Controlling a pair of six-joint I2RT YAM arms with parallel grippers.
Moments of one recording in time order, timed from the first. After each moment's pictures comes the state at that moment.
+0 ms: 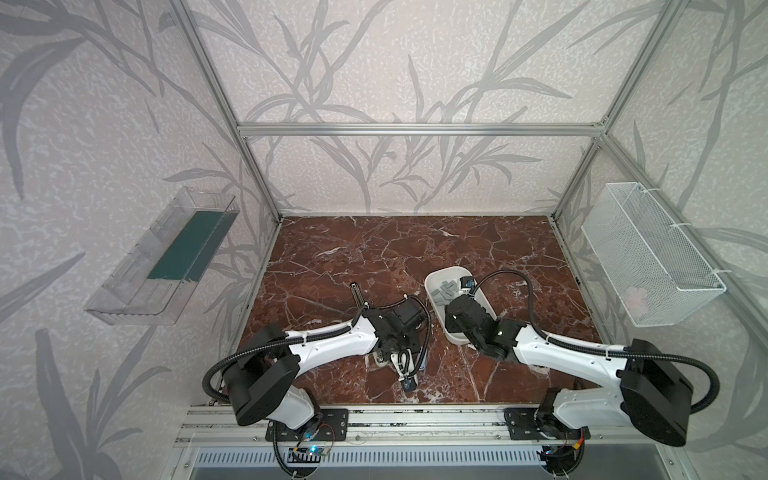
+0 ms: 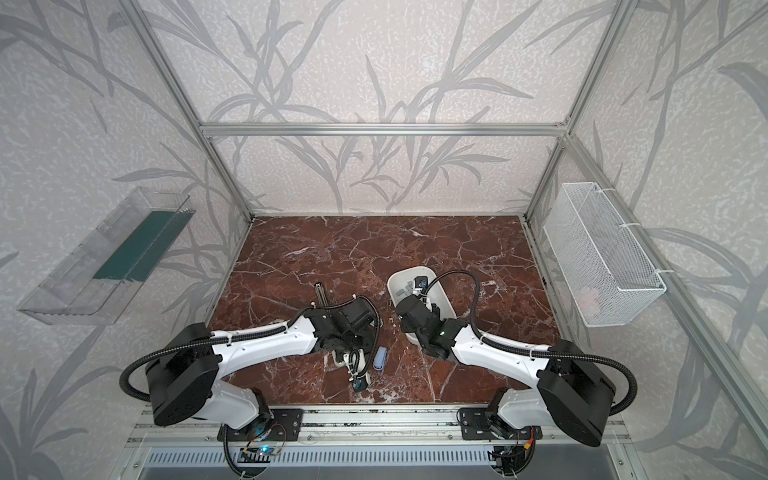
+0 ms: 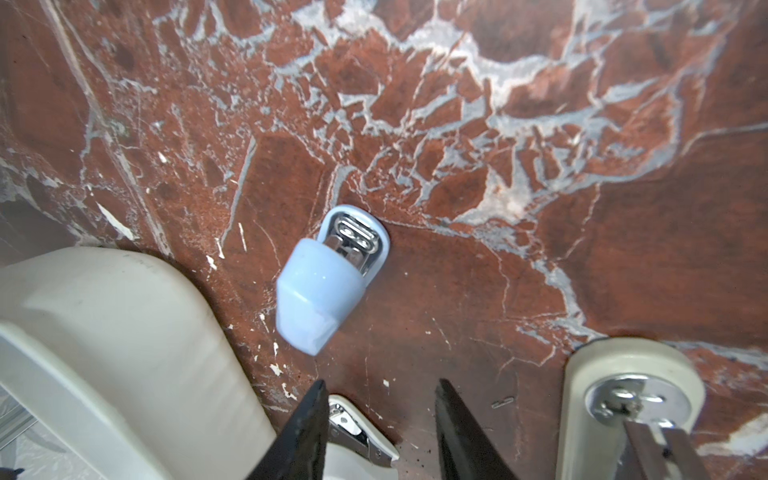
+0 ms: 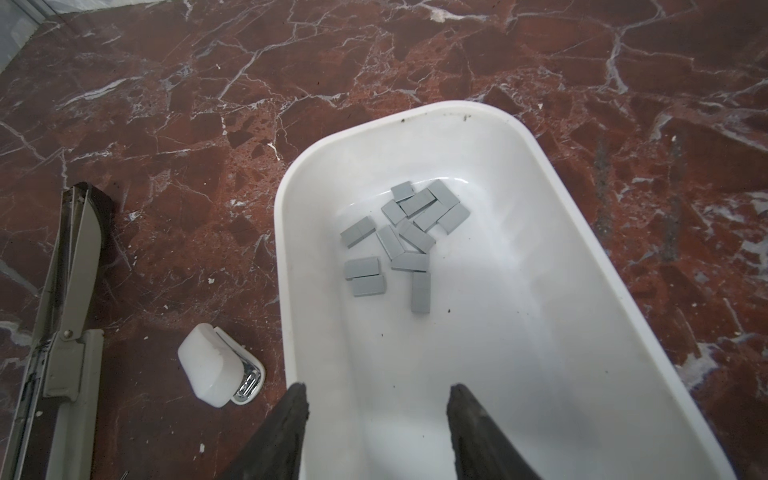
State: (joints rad) left arm -0.93 1.49 0.85 -0.57 0.08 1.99; right arm 0.89 1.32 0.69 -0.16 0.49 0.68
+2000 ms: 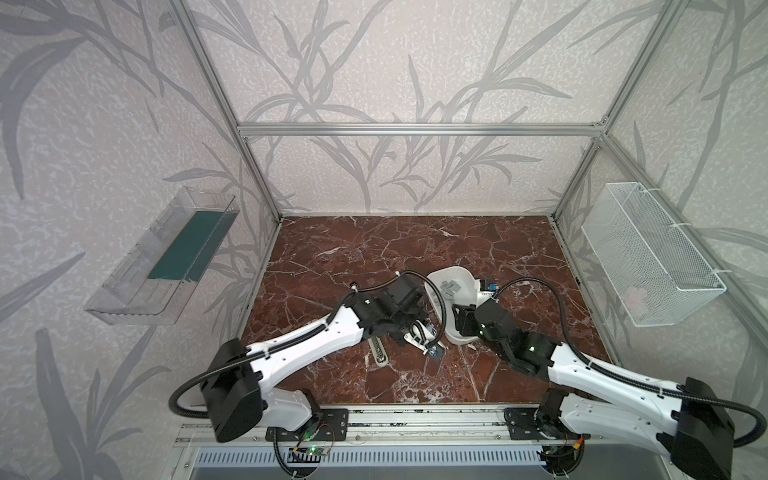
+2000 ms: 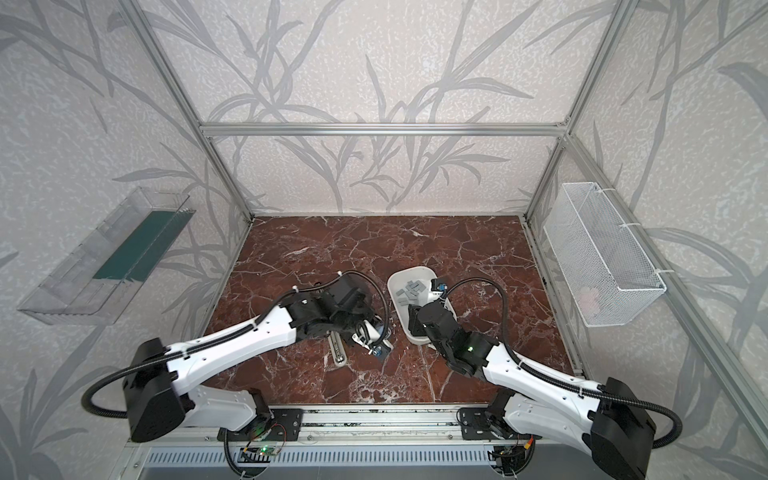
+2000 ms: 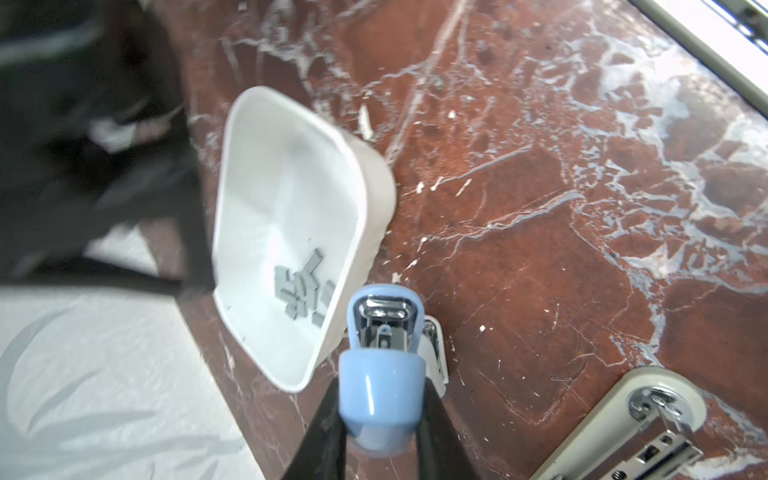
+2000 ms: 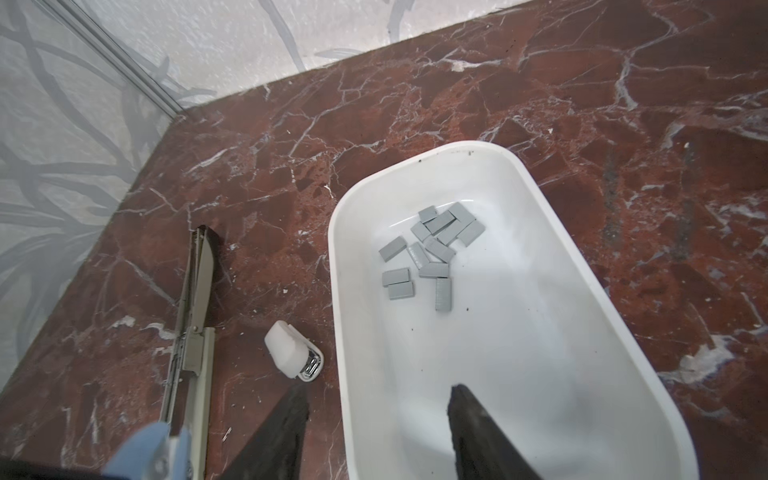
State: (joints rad) left arm -0.86 1.30 1.01 -0.61 0.18 1.38; right arm 0.88 0.98 0.53 -0.12 0.39 0.71
